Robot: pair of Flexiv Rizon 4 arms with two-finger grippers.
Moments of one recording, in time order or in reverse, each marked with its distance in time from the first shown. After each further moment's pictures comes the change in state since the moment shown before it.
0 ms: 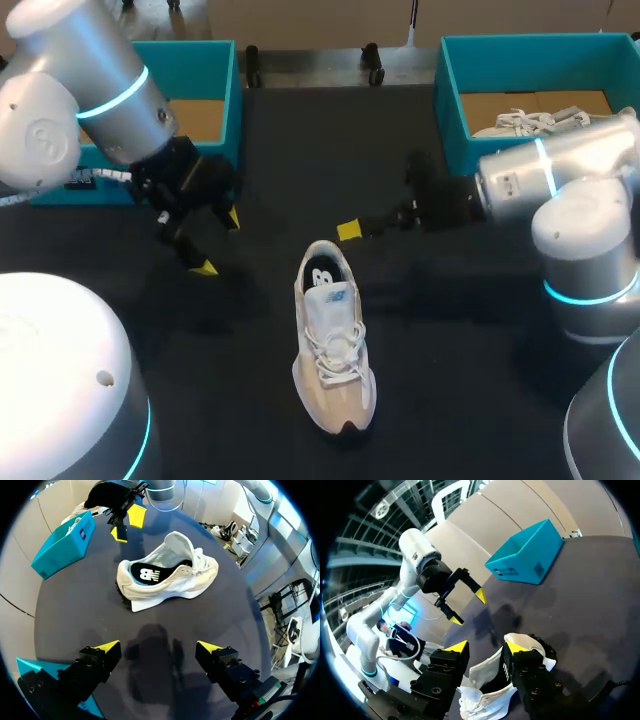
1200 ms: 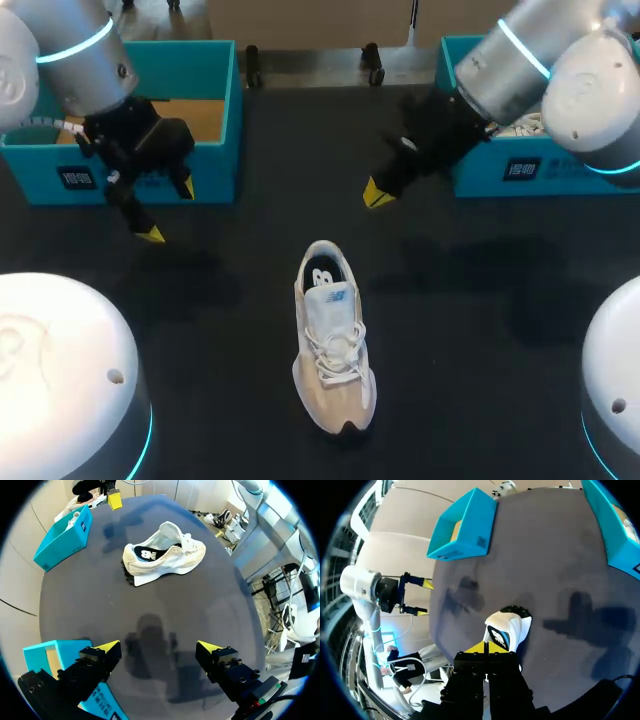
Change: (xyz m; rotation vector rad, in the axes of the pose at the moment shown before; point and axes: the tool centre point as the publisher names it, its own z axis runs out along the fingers) left arm -0.010 0.049 -0.065 -0.110 0.036 0.048; right arm 0.012 0.035 -0.042 0.323 -0.378 0.507
